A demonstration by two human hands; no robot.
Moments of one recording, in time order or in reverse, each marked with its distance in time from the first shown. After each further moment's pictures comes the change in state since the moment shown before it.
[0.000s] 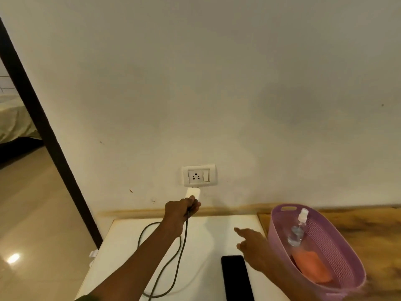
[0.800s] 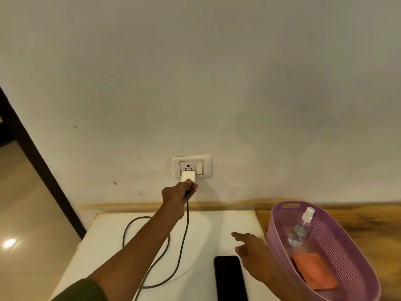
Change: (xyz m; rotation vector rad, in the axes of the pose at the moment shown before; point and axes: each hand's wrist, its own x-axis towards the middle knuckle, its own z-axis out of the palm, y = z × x) left_hand 0.064 -0.012 0.032 -0.099 0.166 0.031; right_hand 0.025 0.041 0.030 0.159 -0.033 0.074
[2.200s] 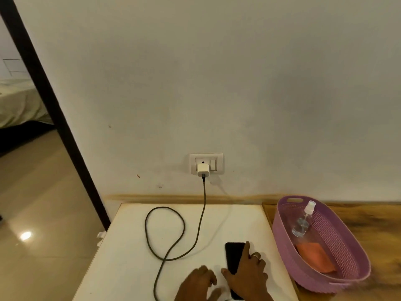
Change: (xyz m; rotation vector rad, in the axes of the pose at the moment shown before) left_hand -0.126 -0.149 -0.154 1.576 -0.443 0.629; right_hand -0.056 -0.020 0.084 -0.274 0.046 0.394
